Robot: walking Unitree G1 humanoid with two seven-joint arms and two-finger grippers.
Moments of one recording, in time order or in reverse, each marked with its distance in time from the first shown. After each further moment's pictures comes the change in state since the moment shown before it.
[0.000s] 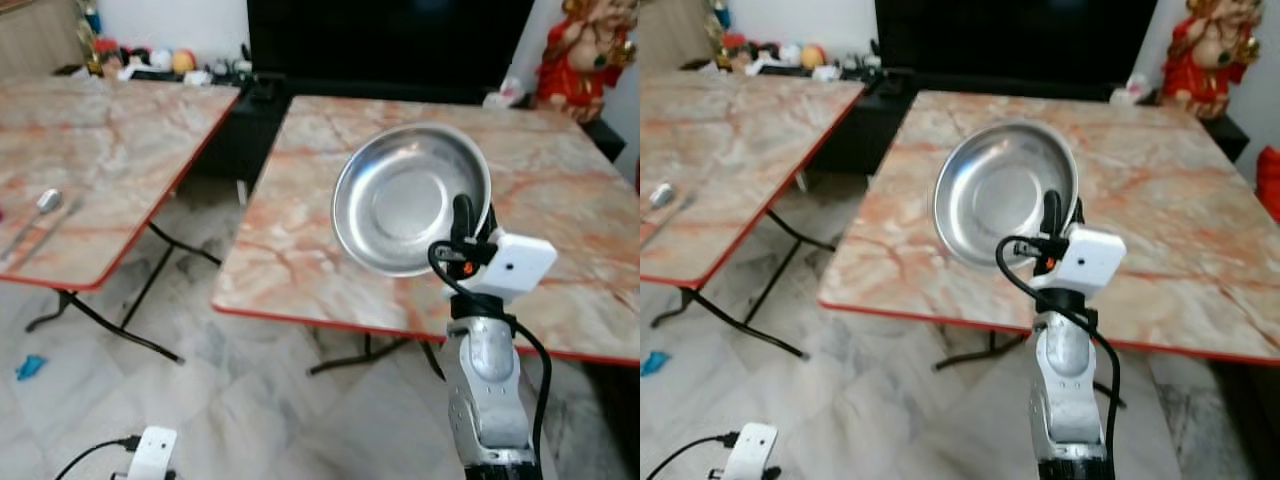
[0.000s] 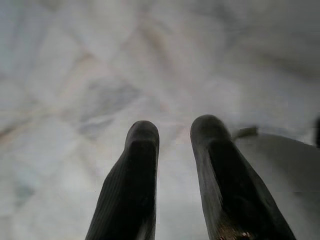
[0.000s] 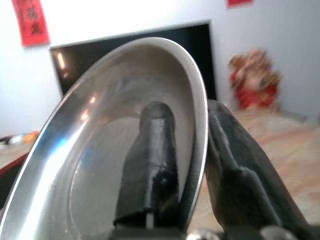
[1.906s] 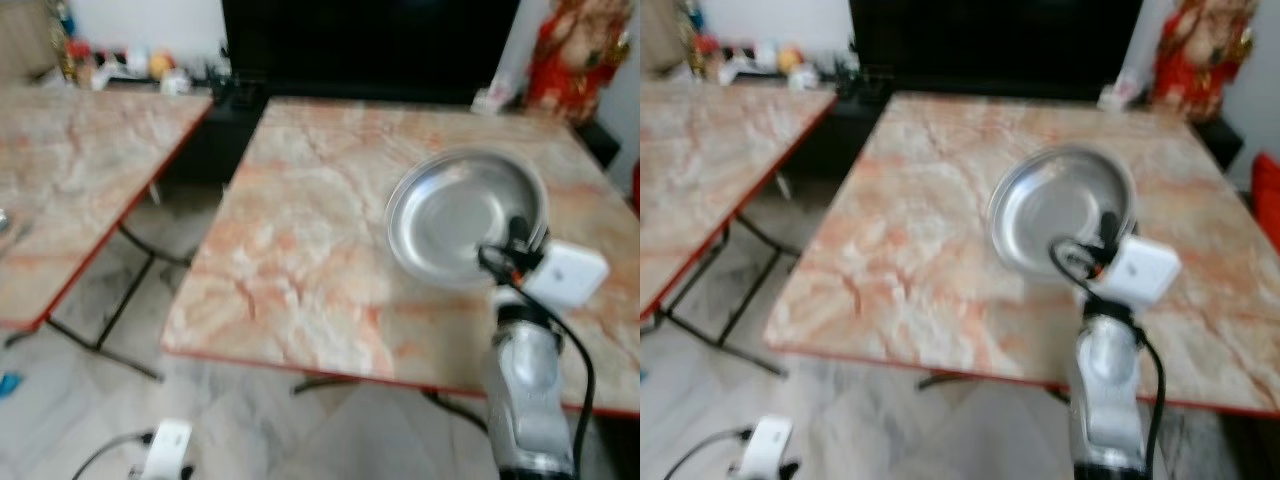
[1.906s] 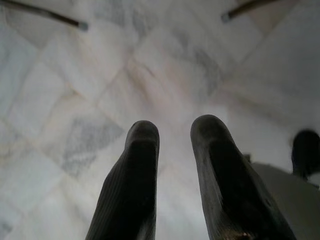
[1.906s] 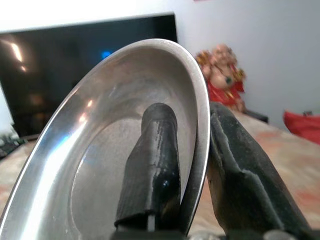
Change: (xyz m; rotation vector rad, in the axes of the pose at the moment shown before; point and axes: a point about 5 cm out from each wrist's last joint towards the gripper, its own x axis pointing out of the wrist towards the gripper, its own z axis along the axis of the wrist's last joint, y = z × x) left arm 0.001 0.002 0.012 -0.027 -0.047 -0.019; right arm 0.003 -0.035 -0.004 -0.044 0.045 -0.137
